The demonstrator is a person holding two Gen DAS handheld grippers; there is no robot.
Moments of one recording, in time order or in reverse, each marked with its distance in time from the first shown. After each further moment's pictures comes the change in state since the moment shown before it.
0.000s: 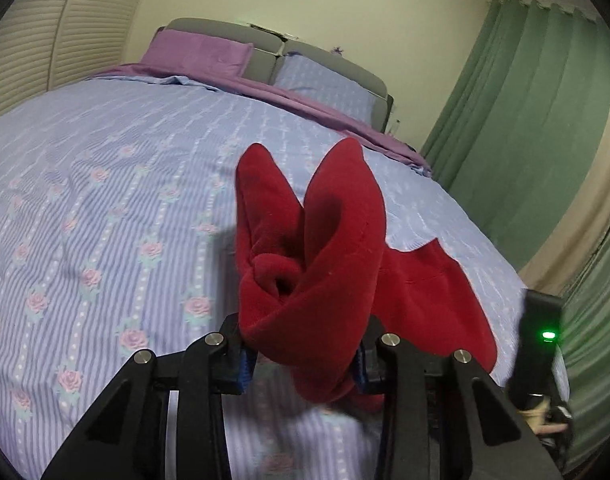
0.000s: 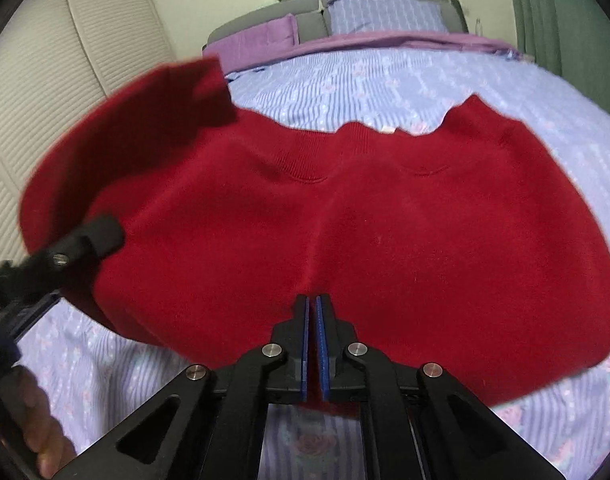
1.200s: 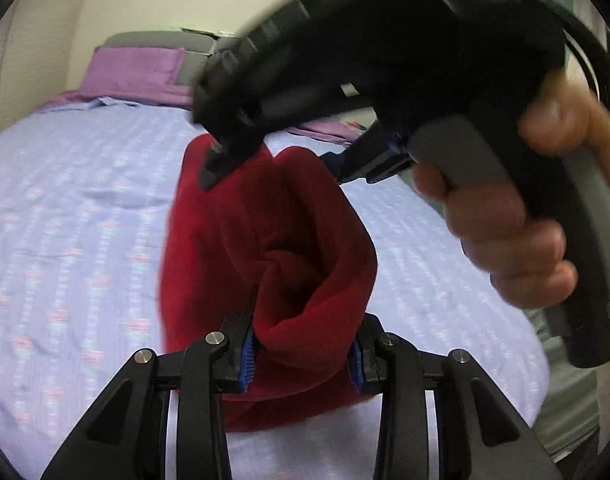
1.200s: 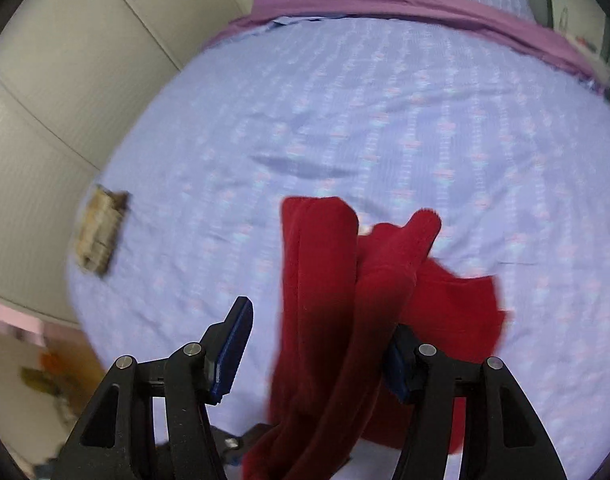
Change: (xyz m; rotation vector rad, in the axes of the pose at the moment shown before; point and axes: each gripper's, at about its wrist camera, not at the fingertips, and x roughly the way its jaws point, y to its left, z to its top) left arm 0.021 -0.165 -0.002 0.126 0.040 -0.109; right arm -0.056 -0.015 0.186 -0.233 0.351 0.064
